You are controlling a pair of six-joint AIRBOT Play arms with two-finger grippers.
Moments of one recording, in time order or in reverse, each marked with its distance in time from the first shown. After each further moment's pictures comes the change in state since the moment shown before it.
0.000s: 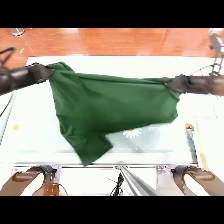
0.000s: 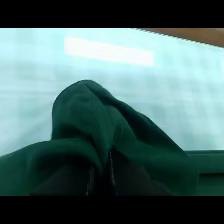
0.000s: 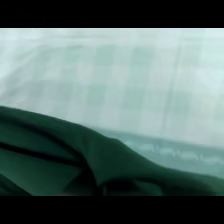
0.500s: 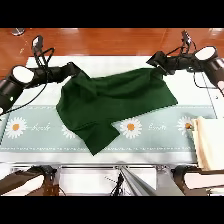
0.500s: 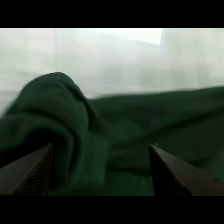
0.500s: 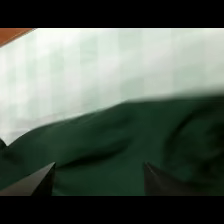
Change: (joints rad) left arm -0.101 -0.371 0.086 -0.042 0.151 0.003; right arm -0.059 -0.643 0.394 0.270 -0.133 -0.018
